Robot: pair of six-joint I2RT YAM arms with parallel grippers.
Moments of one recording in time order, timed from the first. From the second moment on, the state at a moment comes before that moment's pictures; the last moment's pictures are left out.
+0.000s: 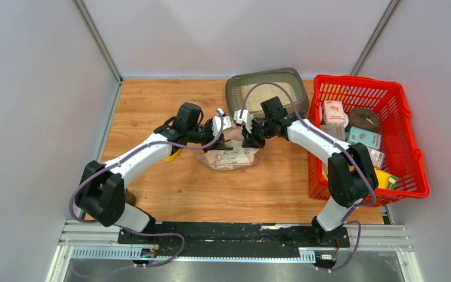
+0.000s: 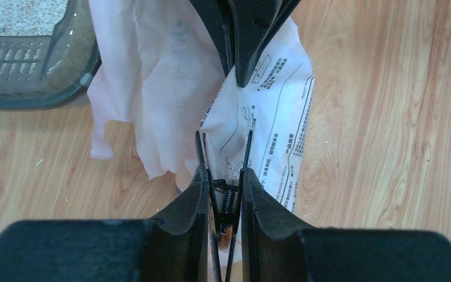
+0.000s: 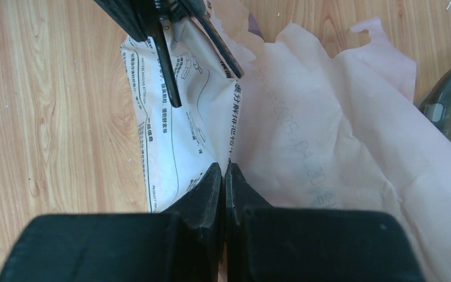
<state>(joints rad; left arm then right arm) -0.55 1.49 1.07 -0.31 0.62 0.57 0.48 1.69 1.23 -0.50 -0.69 -0.71</state>
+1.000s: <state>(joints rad) -0.55 1.49 0.95 -0.05 0.65 0.42 0.50 1.67 1.24 -0.54 -0.68 -0.71</state>
